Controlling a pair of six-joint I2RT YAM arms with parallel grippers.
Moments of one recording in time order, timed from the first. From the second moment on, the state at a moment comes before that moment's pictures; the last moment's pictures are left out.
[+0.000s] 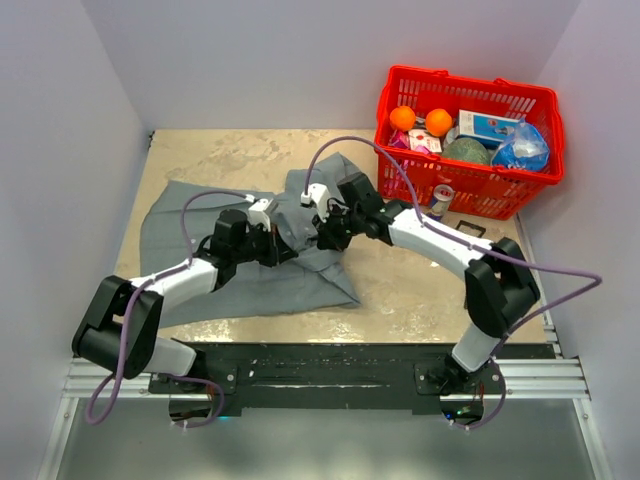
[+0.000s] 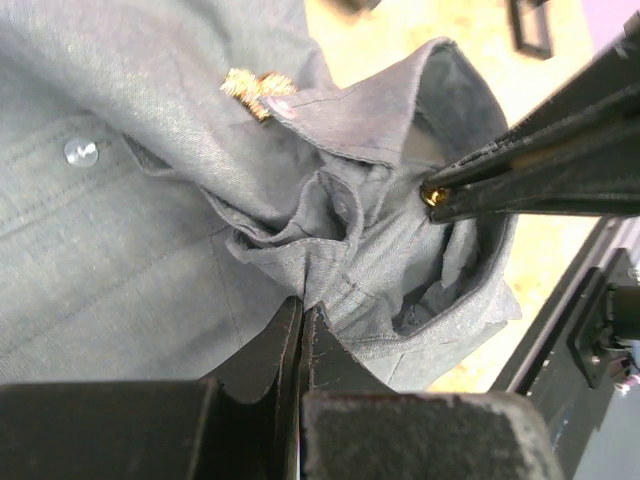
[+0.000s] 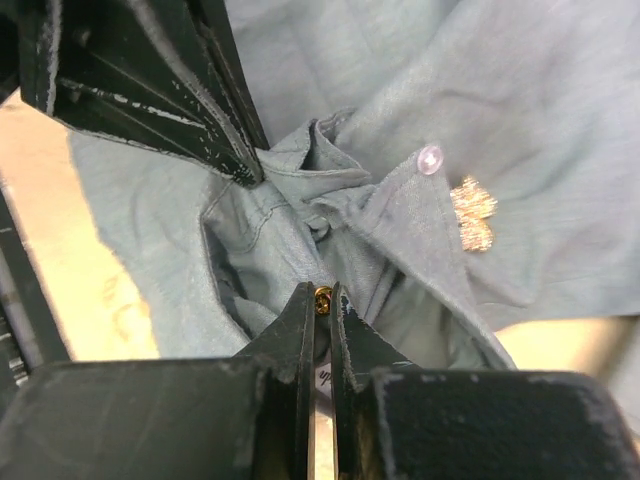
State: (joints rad) left arm -0.39 1.40 0.58 0.26 0.49 -0.39; right arm 0.65 1.71 1.27 -0.39 -0.43 -0.28
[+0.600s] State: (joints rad) left arm -0.27 1.60 0.72 0.38 0.99 -0.52; right arm 0.75 1.54 1.08 -0.12 -0.16 -0.27
